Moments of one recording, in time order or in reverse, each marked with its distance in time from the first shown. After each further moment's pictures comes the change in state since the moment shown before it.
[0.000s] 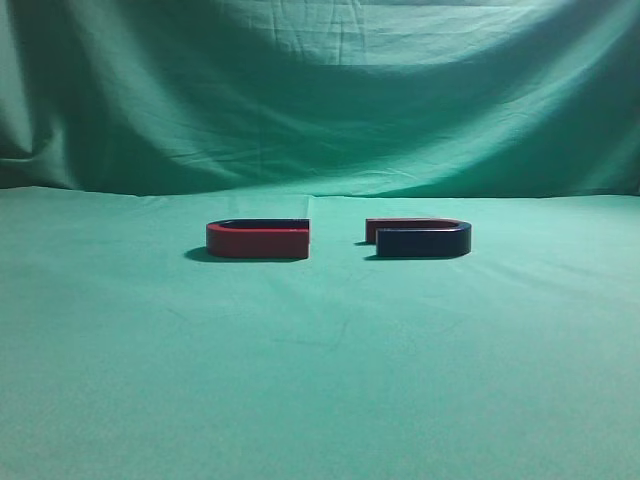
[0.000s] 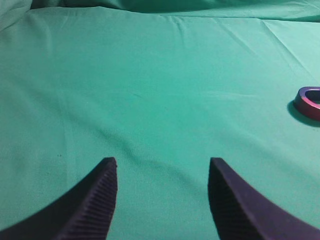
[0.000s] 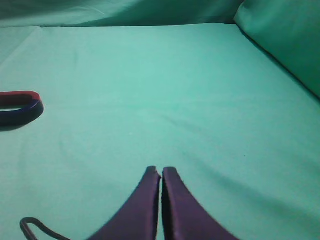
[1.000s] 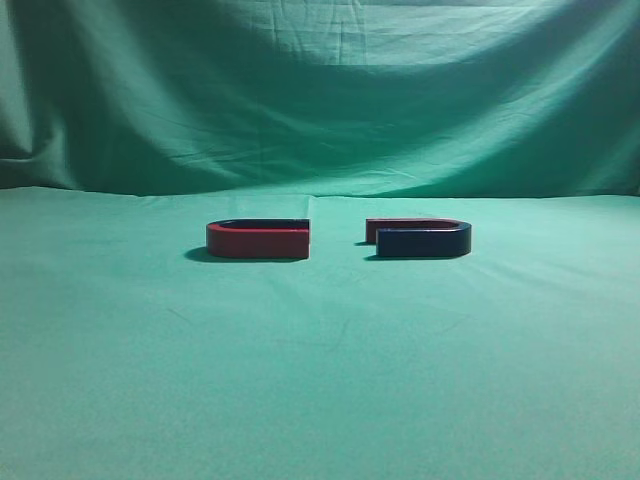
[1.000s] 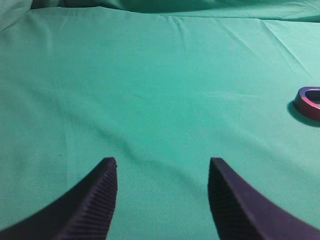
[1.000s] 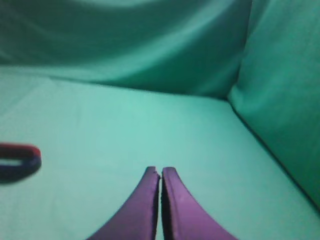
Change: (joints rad) left arm 0.000 0.000 0.000 0.000 0.000 0.000; right arm 0.000 0.000 0.002 -0.100 -0.191 -0.050
